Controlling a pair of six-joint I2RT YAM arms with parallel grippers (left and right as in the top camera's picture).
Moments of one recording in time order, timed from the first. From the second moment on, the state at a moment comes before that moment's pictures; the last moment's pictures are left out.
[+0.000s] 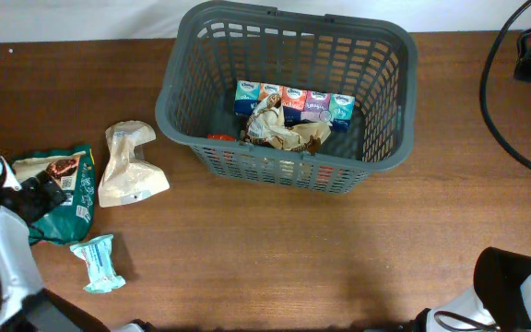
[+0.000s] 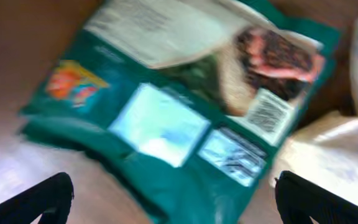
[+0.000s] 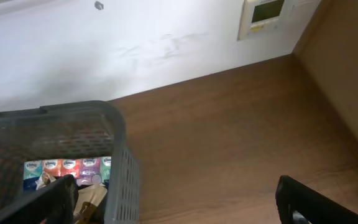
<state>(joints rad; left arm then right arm) 0.70 1.49 1.10 -0.70 -0.02 0.05 -0.28 1.80 2.87 -1.69 -0.11 0.06</state>
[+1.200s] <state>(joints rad) 0.47 1.66 1.10 -0.55 -0.07 0.43 -0.28 1.80 2.87 -1.69 -0.15 0.06</state>
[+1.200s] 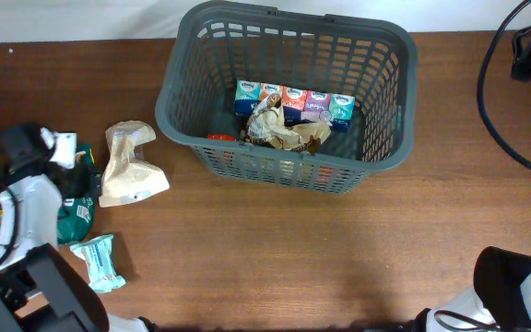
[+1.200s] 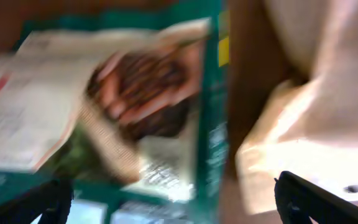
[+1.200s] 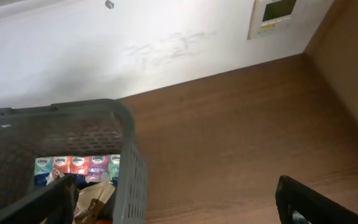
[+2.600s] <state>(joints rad) 0.46 1.86 1.13 -0.50 -0.22 0.40 -0.28 1.80 2.87 -1.69 -0.15 0.06</state>
